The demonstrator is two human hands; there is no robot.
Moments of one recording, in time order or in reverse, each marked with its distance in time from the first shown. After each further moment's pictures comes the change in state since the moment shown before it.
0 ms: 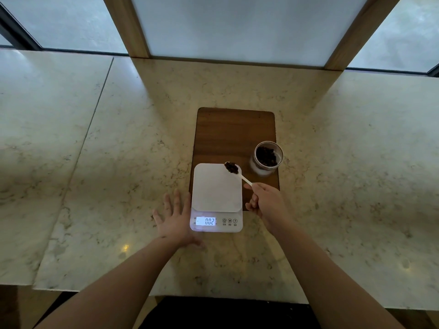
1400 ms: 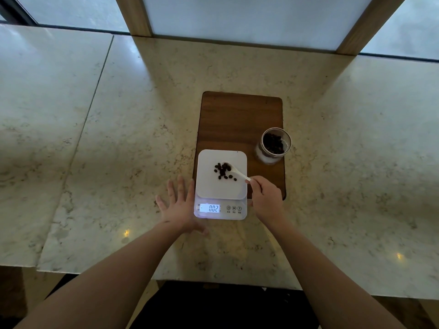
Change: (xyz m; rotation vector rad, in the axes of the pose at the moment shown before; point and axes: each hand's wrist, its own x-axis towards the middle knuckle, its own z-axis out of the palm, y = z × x) left_hand 0.008 -0.009 0.007 -0.027 -0.011 0.023; right_hand 0.004 0.042 0.003 -0.683 0.090 -0.519
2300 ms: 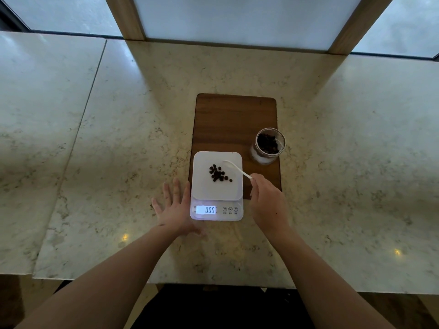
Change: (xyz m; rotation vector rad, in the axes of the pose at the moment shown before) left_hand -0.003 0.001 -0.003 0.004 -0.005 0.000; right_hand -0.021 -0.023 -0.023 -0.262 0.177 -0.289
